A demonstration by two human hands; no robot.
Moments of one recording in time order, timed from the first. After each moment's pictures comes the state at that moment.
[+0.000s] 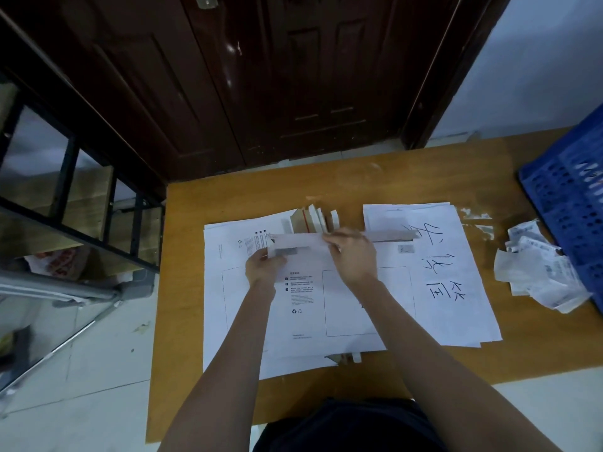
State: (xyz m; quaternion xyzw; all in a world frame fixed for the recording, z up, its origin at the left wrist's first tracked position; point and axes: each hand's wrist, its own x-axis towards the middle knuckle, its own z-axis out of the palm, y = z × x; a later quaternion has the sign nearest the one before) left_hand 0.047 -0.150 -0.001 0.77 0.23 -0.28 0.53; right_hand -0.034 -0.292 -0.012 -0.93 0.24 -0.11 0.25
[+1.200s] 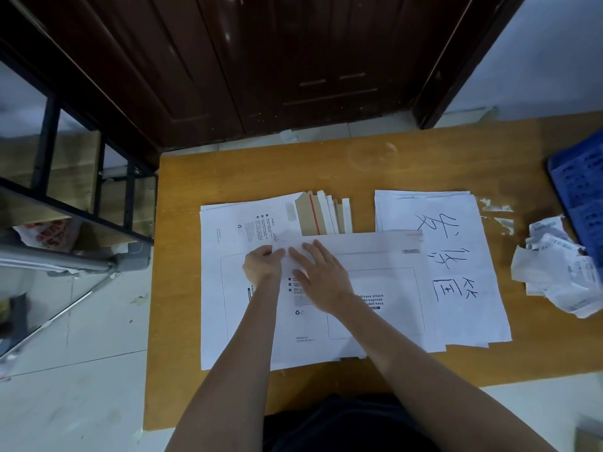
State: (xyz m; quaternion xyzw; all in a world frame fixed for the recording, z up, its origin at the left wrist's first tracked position) left_hand 0.052 -0.147 -0.038 0.85 0.22 -0.22 0.43; right_hand -0.038 -0.238 -0.054 -0.95 0.12 0.17 0.23
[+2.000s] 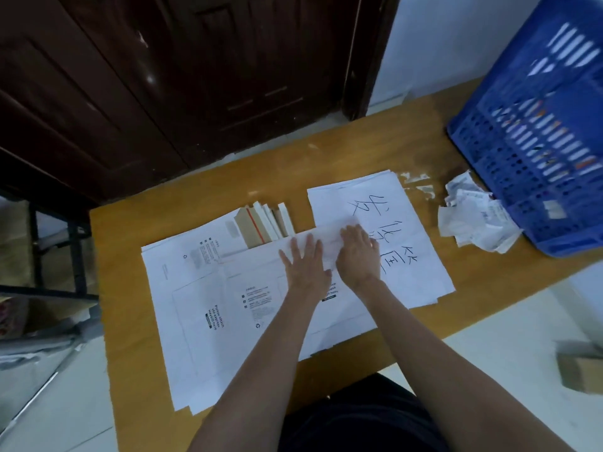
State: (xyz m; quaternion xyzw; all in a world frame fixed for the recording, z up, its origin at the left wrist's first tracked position) left_hand -0.039 -0.251 -0.034 0.86 -0.43 -0.28 -0.07; right_hand -0.110 -0.343 -0.038 -0.89 0.41 0.08 0.18
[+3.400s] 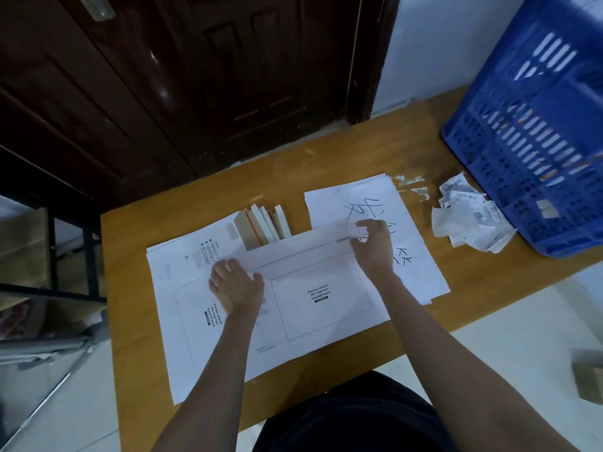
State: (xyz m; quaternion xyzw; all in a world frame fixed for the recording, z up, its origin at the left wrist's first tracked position) left_hand 0.000 -0.168 -0.031 0.98 -0.12 -0.14 0.09; right_hand -0.130 -0.378 -0.028 -0.76 0.51 -0.11 0.38
